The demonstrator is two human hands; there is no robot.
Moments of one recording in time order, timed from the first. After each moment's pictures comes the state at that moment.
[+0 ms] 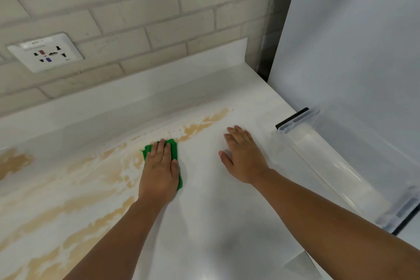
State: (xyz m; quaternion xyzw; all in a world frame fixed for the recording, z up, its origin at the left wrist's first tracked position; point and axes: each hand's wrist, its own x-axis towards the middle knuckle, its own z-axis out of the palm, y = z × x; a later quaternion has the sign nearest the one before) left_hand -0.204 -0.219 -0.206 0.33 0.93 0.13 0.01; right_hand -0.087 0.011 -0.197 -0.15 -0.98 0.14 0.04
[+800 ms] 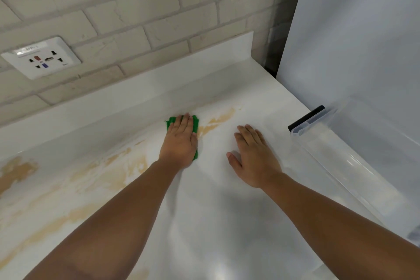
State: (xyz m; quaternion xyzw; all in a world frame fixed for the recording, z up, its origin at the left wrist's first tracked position) left_hand -0.276 -0.142 -0.205 0.41 0.91 0.11 0.05; right_hand -0.093 0.016 -0.205 -0.17 -0.98 0.10 0.03
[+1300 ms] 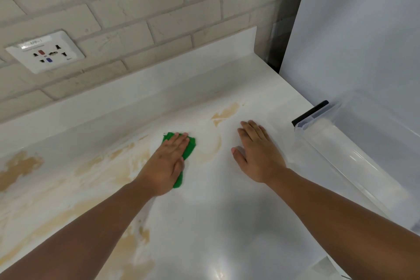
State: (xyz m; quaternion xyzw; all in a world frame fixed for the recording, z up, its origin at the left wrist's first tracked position) left_hand -0.264 -0.230 -0.202 0.55 0.82 0.12 0.06; right_hand -0.090 0.016 -0.202 -0.17 -0.98 0.10 0.03
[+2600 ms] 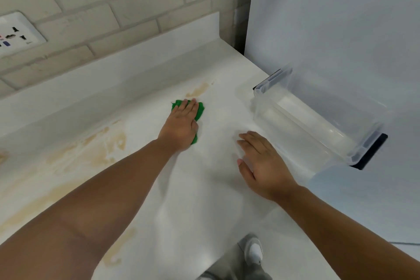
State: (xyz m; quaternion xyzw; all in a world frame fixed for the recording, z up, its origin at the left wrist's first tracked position) left_hand -0.222 -0.126 -0.208 0.54 0.83 0.10 0.07; right_hand 0.053 -0.033 -0.196 -0.18 -0.96 0.16 0.15
